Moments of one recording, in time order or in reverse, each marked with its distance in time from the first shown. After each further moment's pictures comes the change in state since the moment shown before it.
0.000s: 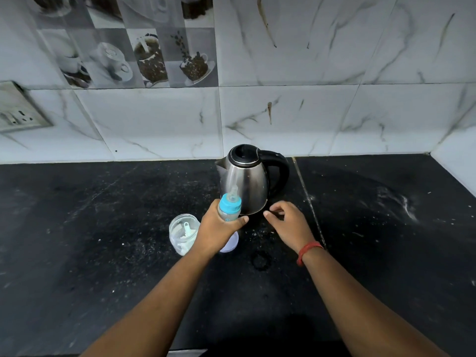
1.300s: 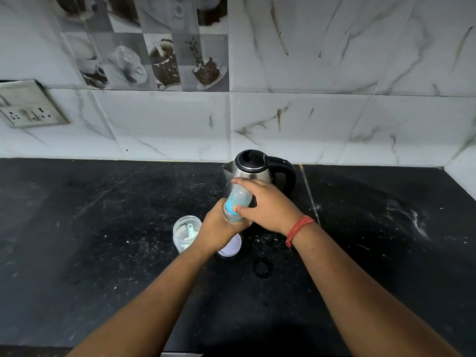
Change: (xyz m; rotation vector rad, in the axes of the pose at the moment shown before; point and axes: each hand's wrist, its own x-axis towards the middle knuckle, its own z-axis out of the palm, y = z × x) left_hand 0.006 0.010 -0.004 0.038 -0.072 -0.008; right_hand 0.015 -0.110 -0.022 -0.119 -0.305 -0.402
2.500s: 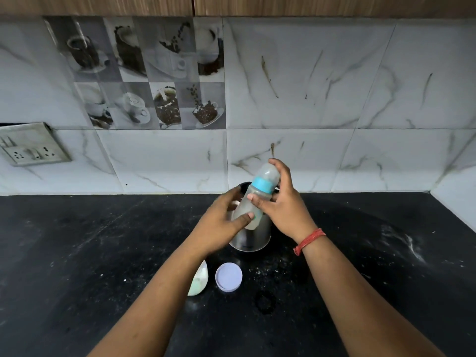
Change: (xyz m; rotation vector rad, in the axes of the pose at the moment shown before) left_hand 0.008 0.091 -0.045 0.157 -0.103 0.258; right_hand 0.013 -0.014 -0.045 0.400 0.428 -0.043
